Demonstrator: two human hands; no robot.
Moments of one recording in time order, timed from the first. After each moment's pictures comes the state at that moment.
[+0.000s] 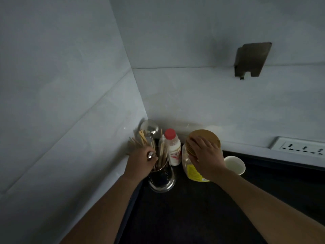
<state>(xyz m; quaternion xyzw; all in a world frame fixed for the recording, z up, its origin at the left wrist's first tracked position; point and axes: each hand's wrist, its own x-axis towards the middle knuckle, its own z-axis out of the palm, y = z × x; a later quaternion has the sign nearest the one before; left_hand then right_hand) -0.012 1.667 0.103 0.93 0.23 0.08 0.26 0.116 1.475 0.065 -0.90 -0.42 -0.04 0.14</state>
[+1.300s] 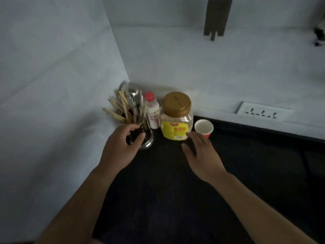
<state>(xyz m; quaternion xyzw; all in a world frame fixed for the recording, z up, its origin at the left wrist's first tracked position) -0.099 1.558 0.130 0.90 0.26 0.16 0.31 0.007 1.355 0.092 -0.88 -0.32 0.09 0.33</state>
